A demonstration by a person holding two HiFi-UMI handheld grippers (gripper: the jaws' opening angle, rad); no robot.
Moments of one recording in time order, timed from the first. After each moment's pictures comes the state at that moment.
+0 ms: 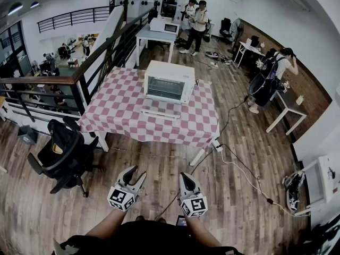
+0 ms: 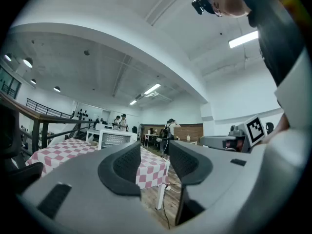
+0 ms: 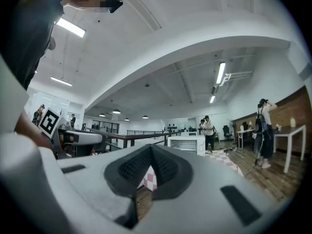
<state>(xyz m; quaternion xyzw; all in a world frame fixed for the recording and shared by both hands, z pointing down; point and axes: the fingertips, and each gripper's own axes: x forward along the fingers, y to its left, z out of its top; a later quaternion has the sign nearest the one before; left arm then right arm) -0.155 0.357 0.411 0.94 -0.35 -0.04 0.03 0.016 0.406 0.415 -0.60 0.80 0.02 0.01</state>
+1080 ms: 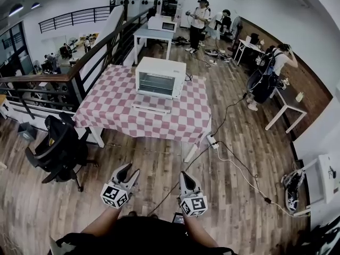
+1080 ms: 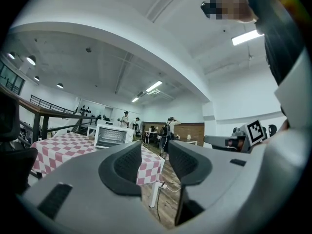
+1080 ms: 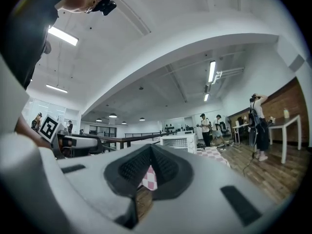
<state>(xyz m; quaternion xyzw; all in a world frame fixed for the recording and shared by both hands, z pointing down) -0.094 0.398 0.425 0.93 -0.36 -0.04 0.06 0.110 0.455 0.422 -0.61 0.80 -0.01 0.04</state>
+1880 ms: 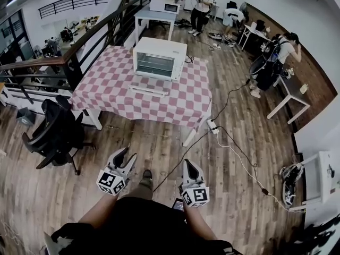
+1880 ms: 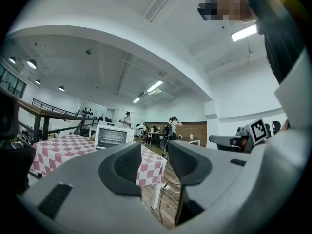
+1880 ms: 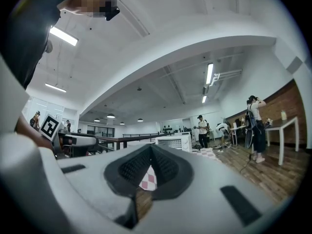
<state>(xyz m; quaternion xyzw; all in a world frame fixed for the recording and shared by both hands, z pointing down) -0.068 0.390 0.431 0.93 -0.37 -0.04 0.05 0.153 0.459 0.430 -0.61 0.79 0.00 0.04</state>
